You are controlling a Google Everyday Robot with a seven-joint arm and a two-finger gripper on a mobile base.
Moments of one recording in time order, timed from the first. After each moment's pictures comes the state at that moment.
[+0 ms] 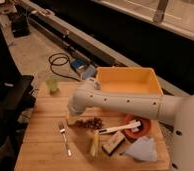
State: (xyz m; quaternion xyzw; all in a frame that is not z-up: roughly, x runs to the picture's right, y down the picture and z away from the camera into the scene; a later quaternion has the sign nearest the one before) arm -0.140 0.142 0.793 -0.26 -0.24 -0.02 0.94
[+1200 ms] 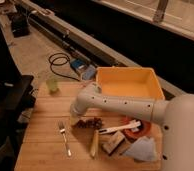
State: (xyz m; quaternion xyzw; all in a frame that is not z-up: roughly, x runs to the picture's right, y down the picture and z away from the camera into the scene) arm -0.135 0.152 0.828 -0.27 -0.25 0.01 0.93
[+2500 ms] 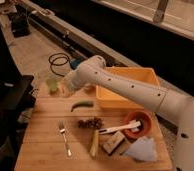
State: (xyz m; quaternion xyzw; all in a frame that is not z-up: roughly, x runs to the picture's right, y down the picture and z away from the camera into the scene) arm -0.156 -0.007 0.755 -0.14 -0.32 -0.03 0.94
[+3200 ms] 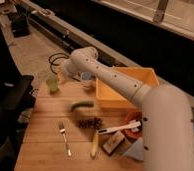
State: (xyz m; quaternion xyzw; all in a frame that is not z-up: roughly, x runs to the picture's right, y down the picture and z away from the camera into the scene) arm -0.208 -0.091 0.834 -0.10 -0.36 -0.06 0.93
